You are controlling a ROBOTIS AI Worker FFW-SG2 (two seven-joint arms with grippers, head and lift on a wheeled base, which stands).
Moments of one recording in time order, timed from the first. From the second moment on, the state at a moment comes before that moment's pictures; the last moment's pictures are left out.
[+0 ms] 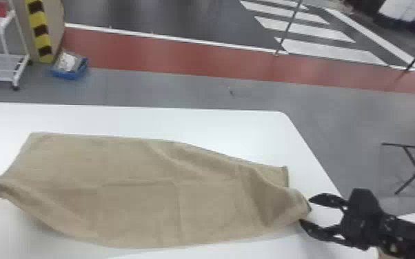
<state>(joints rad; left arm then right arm) 0.56 0.29 0.21 -2.38 0.43 0.68 -0.15 0.32 -0.26 -0.67 -1.73 0.53 -0.03 1.15</state>
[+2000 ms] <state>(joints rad) -0.16 0.30 0.11 -1.99 0.47 0.98 -0.07 -0.49 -0.37 -0.50 -1.33 0.43 0.14 1.13</state>
